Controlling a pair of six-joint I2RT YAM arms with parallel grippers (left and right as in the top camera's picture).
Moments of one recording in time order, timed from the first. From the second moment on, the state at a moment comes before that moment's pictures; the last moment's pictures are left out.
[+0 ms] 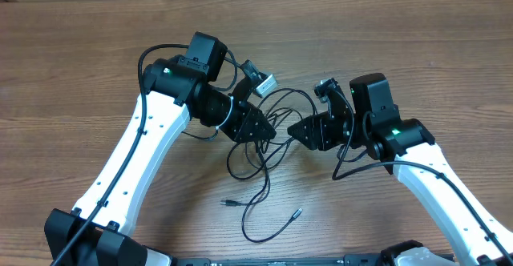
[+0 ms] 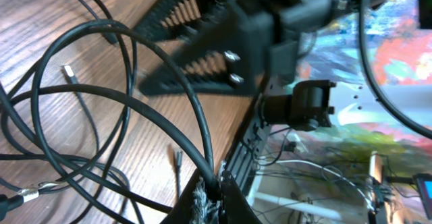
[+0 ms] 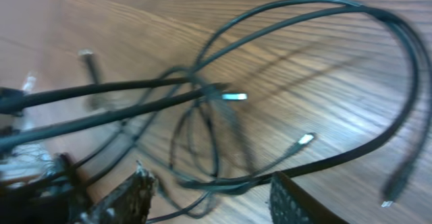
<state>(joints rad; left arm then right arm) -0.37 1.61 1.50 -1.25 0.88 0.25 0.31 1.35 0.93 -0.52 -0.58 0.15</state>
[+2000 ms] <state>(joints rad) -0.09 1.60 1.67 -1.44 0.06 0.01 0.18 1.27 1.13 -0.91 0.44 0.55</state>
